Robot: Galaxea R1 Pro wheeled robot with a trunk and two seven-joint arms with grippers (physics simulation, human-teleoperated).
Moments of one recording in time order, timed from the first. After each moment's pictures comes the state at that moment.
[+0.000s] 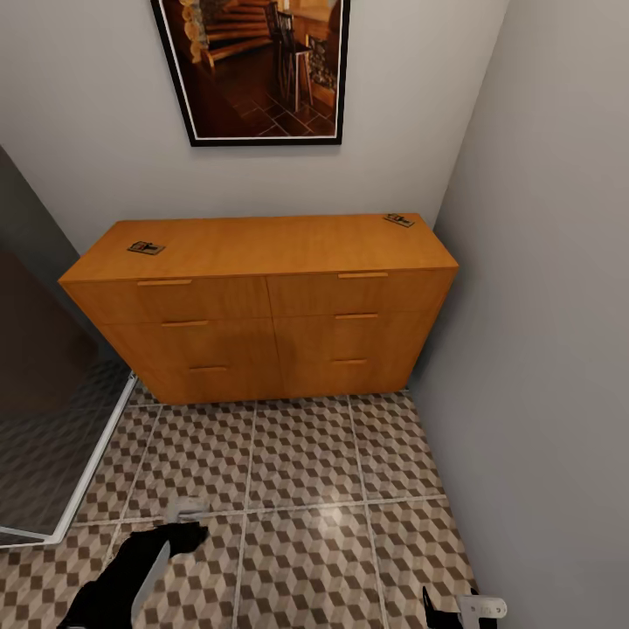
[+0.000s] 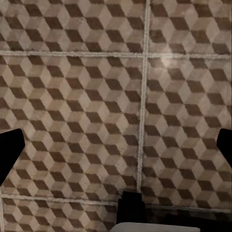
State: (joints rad) left arm -0.42 0.08 0.04 -0.75 0.05 0.47 0.03; right arm -0.38 -0.05 0.11 -0.03 -0.09 -0.75 -0.07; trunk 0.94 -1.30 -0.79
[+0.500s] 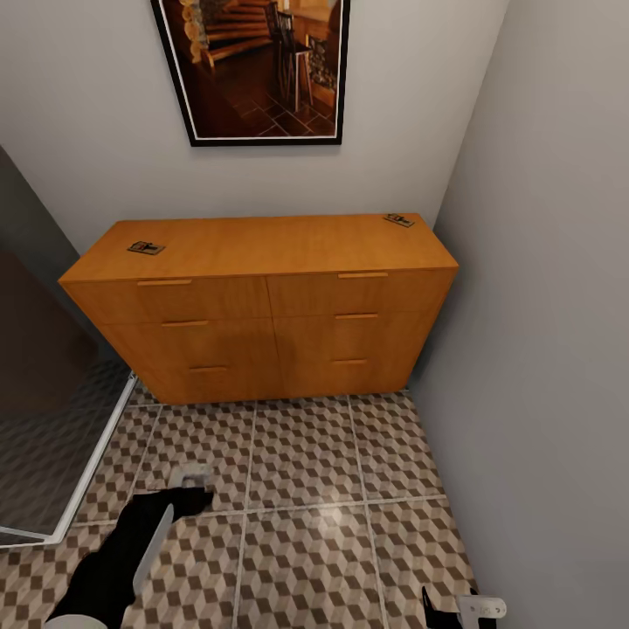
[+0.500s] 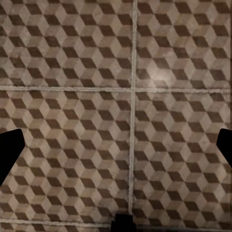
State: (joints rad) left arm -0.42 0.07 0.04 -1.02 0.05 0.67 0.03; right arm -0.38 -0.05 0.11 -0.03 -0.09 -0.75 -0.07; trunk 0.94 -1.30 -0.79
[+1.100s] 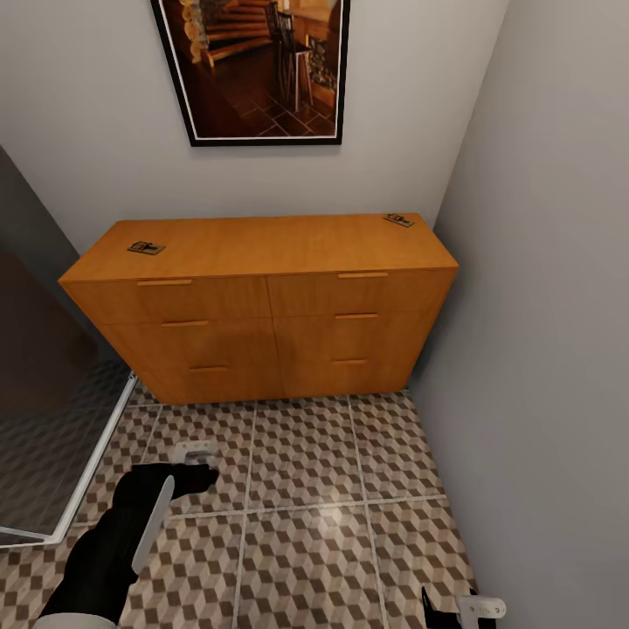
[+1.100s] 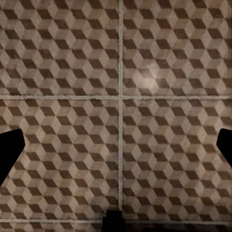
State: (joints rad) left arm -0.42 0.04 0.04 -1.30 0.05 0.94 0.03; right arm -0.38 -0.05 0.11 -0.03 -0.09 -0.75 -0.07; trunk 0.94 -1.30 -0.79
